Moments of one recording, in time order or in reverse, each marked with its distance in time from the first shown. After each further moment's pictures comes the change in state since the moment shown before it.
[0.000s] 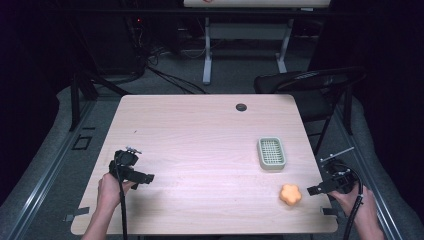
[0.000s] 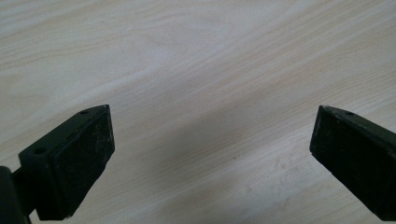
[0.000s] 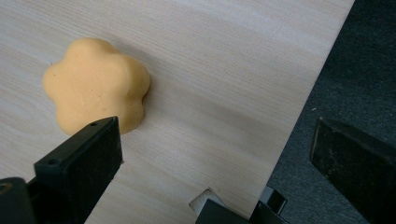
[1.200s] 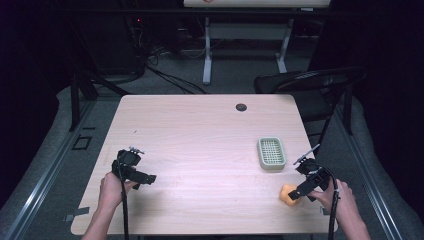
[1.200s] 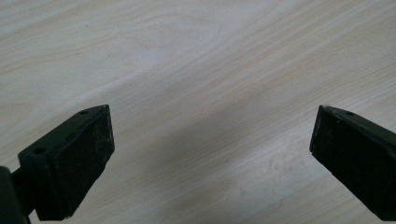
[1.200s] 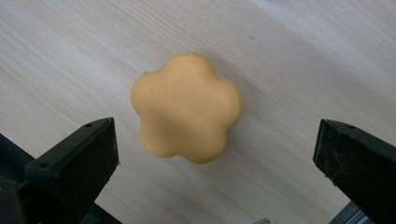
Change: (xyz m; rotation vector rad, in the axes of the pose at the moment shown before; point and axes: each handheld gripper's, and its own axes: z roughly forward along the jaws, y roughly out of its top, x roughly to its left) left arm -0.003 0.003 0.003 0.014 -0.019 0.028; right arm 0.061 0.031 0.016 0.120 0.019 -0.209
